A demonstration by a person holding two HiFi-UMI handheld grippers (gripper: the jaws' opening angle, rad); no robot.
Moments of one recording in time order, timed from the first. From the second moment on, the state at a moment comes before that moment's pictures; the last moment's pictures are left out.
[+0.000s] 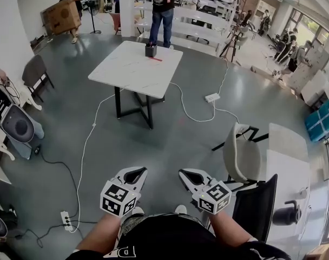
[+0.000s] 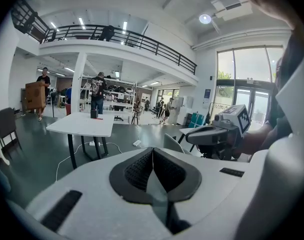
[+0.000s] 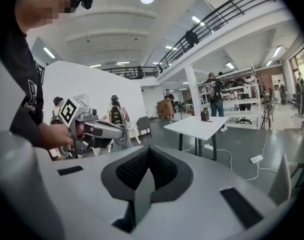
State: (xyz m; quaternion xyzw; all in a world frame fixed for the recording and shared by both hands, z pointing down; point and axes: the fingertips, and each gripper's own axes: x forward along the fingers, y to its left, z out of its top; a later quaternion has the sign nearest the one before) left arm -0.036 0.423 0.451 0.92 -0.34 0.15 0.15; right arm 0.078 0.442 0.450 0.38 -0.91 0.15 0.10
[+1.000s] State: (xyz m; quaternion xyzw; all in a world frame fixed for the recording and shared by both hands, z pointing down) left arm -0.144 0.402 0.457 0.92 -0.32 0.16 0.15; right arm -0.039 0.432 0.457 0.39 -0.90 0.17 0.10
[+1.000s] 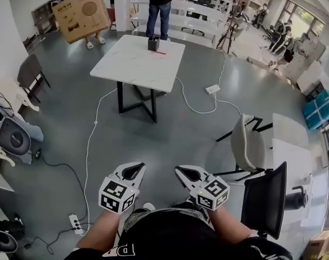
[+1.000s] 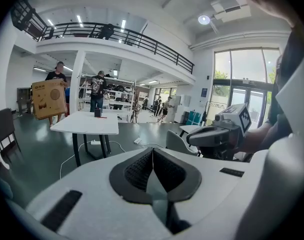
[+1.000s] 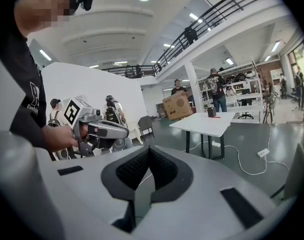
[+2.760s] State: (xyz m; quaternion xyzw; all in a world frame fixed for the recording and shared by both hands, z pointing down) left arm -0.014 0.125 0.469 0.92 -0.32 0.18 0.16; right arm 0.074 0.135 0.461 0.36 -0.91 0.18 0.09
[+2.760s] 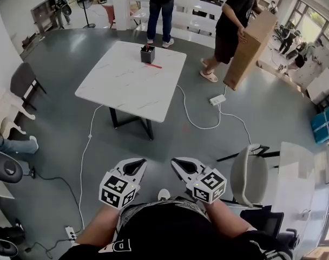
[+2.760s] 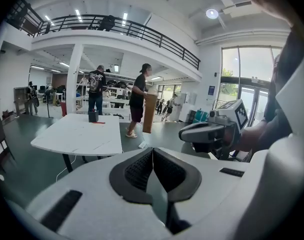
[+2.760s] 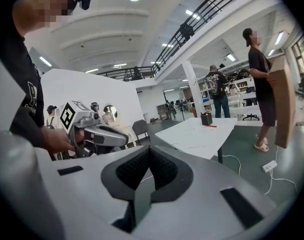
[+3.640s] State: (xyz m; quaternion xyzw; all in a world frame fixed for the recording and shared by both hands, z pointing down) left arm 0.010 0.029 0.485 0.90 -0.35 0.19 0.18; right arm 0.104 0.042 0.490 0.34 -0.91 0.21 0.08
